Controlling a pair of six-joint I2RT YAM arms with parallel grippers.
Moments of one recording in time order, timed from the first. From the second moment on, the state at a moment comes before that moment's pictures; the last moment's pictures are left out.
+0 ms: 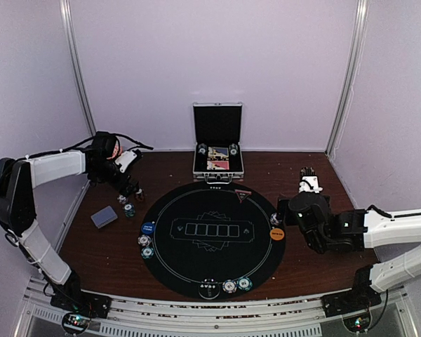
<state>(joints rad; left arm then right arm) -0.23 1.64 1.18 -0.46 0.07 0.45 1.04 1.12 0.61 -0.10 1.02 0.53</state>
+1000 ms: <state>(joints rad) -0.16 1.67 0.97 -0.40 0.20 0.50 1.04 1.10 0.61 -0.09 1.00 0.52</state>
